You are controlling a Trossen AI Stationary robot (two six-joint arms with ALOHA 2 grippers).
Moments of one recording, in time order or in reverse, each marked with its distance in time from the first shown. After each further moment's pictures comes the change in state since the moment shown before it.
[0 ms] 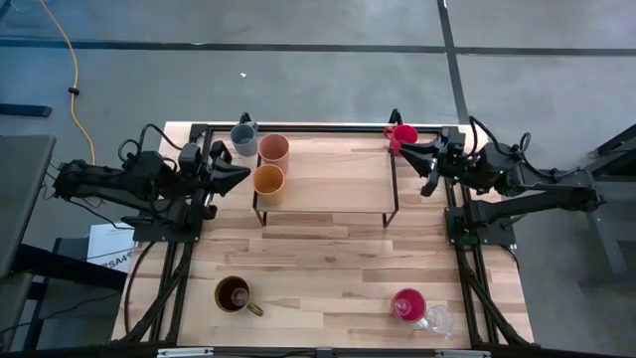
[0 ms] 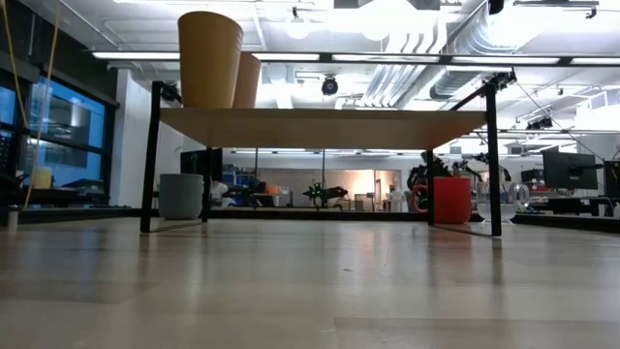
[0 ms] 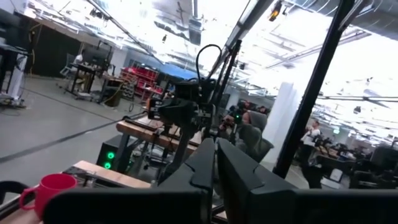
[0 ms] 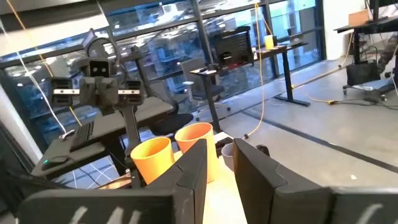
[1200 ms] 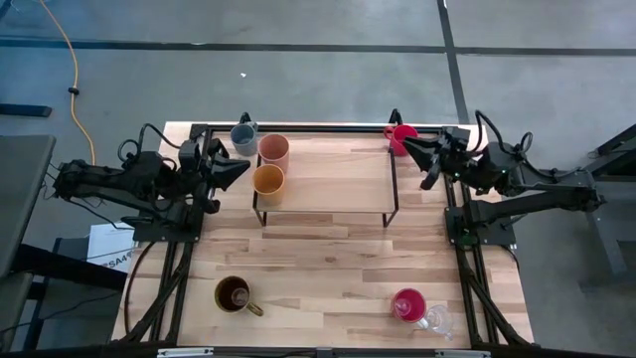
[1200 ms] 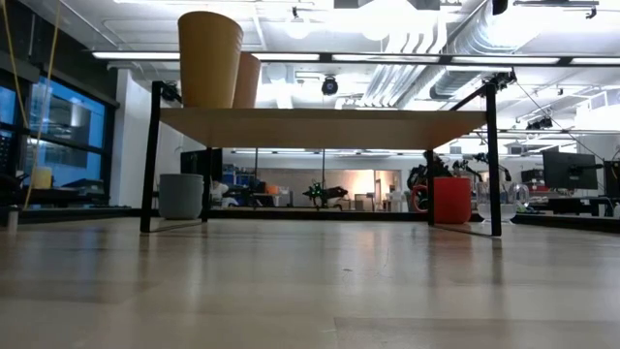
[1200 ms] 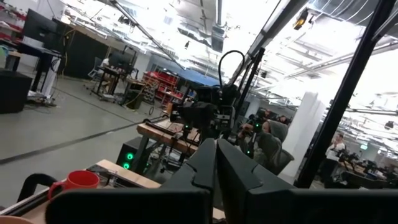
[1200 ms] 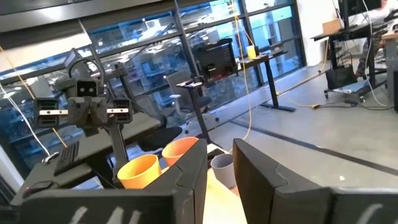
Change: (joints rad) left arm 0.000 -0.002 0.001 -0.002 -0.109 -0.020; right arm 0.000 -0.001 0.000 0.039 0.087 0.014
